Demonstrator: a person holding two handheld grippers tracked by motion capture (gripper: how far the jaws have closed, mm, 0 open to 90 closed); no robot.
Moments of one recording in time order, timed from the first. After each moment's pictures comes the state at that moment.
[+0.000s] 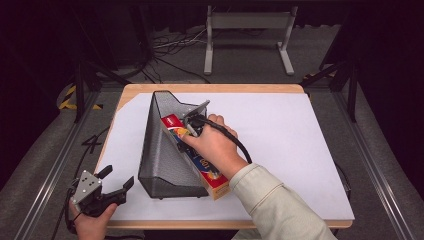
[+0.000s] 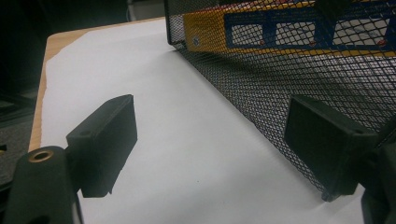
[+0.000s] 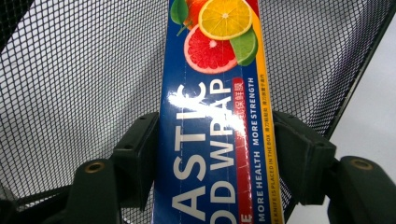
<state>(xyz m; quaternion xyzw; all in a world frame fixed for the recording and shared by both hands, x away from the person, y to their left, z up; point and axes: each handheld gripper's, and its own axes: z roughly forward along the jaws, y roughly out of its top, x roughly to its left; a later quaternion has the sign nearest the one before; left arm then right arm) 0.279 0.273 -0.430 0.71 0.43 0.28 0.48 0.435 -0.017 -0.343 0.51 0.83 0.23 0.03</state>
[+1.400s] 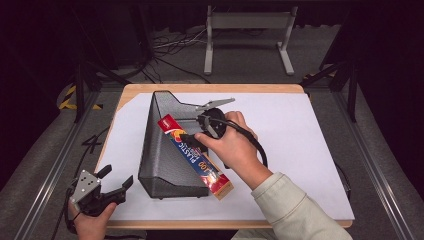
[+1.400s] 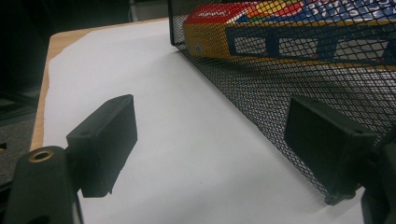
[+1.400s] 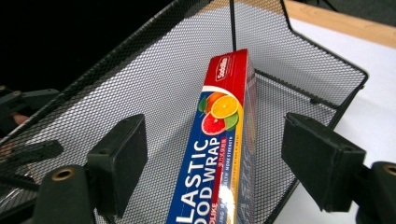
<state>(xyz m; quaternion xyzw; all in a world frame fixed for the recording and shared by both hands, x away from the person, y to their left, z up) 0.281 0.274 -0.431 0.70 0.44 0.28 0.48 0.402 -0.061 -0.298 0.39 0.81 0.42 0.10</state>
